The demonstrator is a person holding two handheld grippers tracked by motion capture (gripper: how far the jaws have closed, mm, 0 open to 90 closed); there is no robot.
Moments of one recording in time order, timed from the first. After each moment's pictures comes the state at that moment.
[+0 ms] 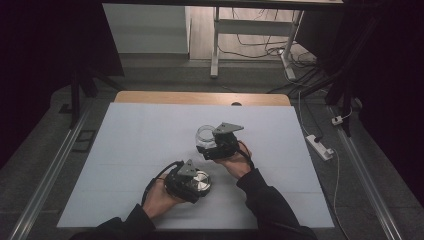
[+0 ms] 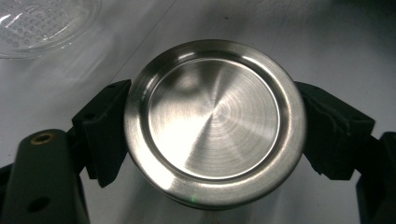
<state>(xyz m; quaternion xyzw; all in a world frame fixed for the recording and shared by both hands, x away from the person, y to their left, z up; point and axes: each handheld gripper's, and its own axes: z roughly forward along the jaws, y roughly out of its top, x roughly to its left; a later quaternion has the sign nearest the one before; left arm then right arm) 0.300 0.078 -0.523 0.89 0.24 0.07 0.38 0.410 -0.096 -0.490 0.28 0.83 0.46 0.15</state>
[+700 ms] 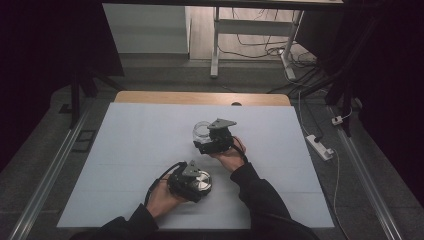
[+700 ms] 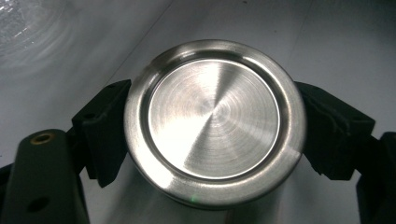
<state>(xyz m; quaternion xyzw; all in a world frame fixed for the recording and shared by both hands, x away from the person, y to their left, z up) 0.306 0.071 -0.535 0.90 0.25 0.08 0.36 0.436 -0.081 -0.505 0.29 0.83 0.44 0.17</state>
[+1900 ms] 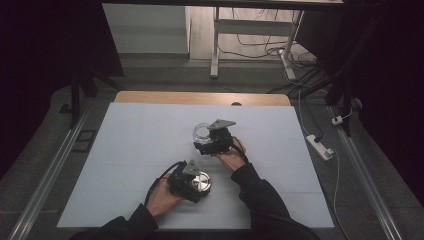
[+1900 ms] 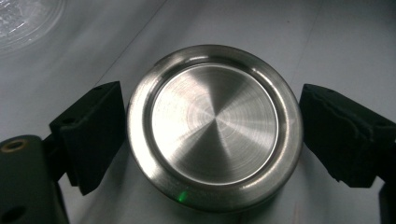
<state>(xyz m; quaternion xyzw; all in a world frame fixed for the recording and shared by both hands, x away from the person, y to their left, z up) 0.313 0.074 -0.543 0.89 0.25 0.07 0.36 0.441 -0.082 -0.513 0.30 0.84 0.44 0.15</state>
